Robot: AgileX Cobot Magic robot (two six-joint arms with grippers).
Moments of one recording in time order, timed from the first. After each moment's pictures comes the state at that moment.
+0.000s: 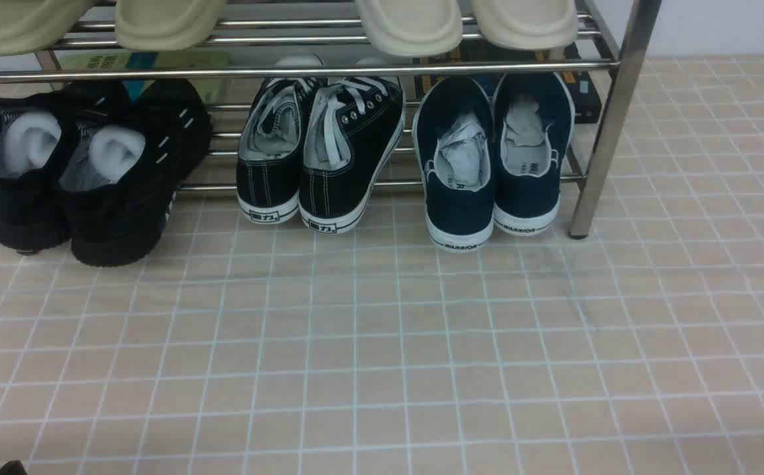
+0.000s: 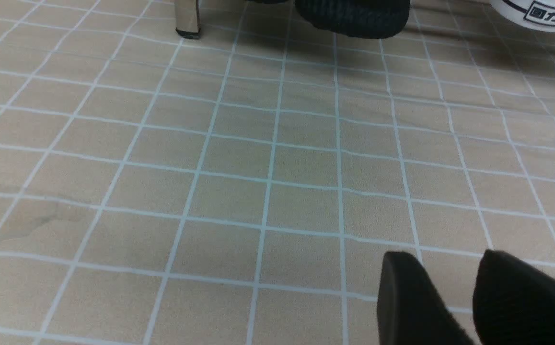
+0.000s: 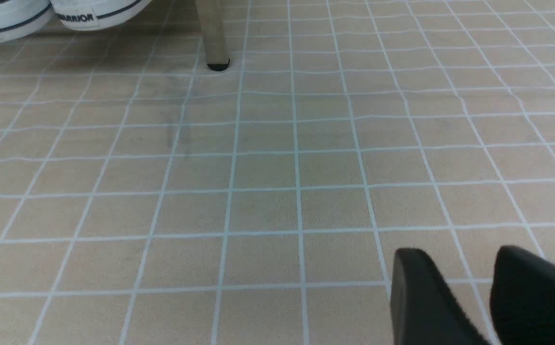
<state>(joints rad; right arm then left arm) 0.01 -0.01 0.01 0.04 0.39 0.04 0.00 -0.01 0.02 0.04 0.39 -0.15</state>
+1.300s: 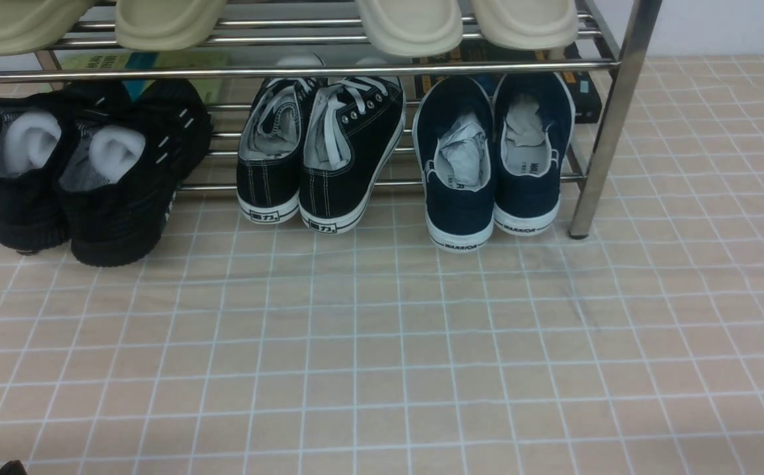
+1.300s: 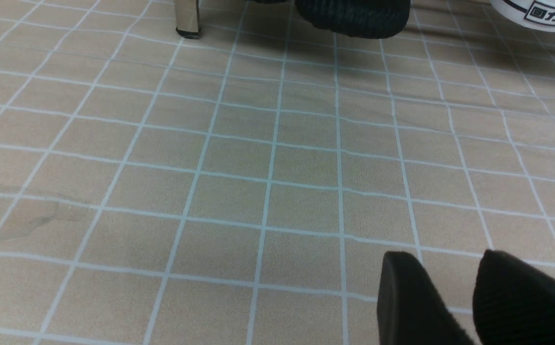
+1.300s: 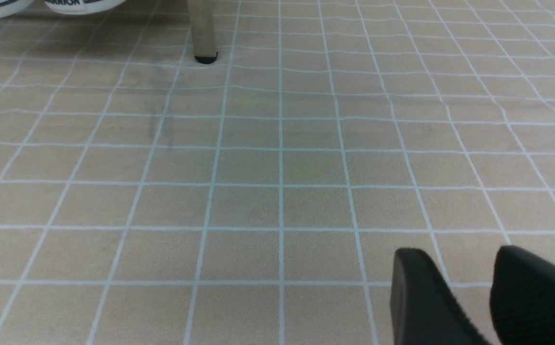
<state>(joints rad) 0.01 -0.01 0.01 -0.02 0.39 0.03 0.00 -0.01 0.02 0.04 0.39 -0.15</state>
